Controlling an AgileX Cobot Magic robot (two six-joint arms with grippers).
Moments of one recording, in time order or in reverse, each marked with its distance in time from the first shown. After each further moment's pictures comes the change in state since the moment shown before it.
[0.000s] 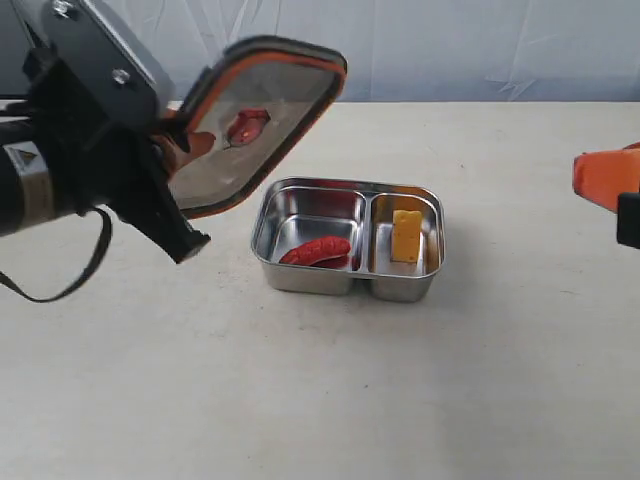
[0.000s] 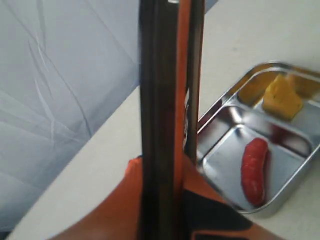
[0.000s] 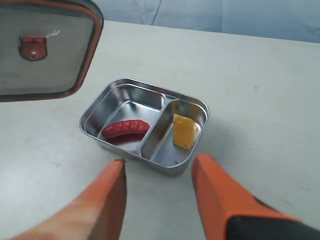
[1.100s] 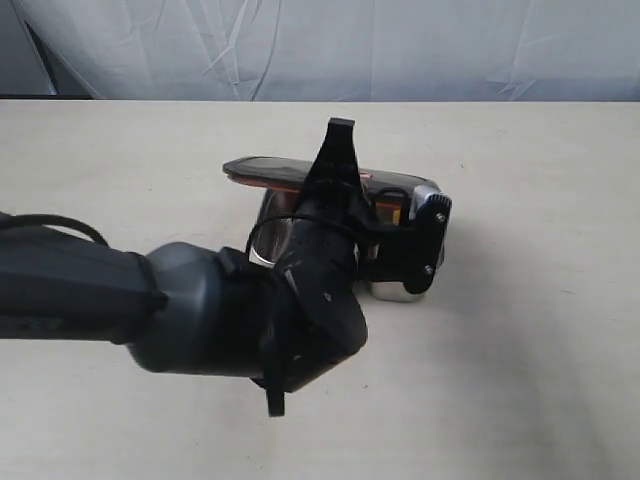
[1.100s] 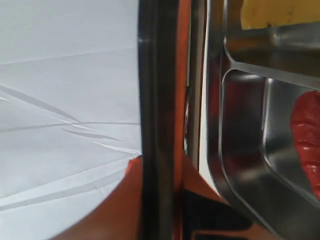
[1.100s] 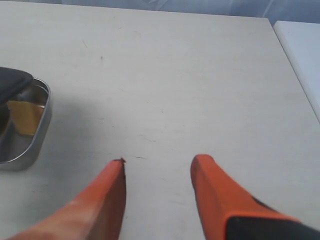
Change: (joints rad) left arm -0.444 0.774 -0.402 -0.004 0.777 0.563; right arm 0.000 -0.002 0.000 -0.374 0.402 0.258
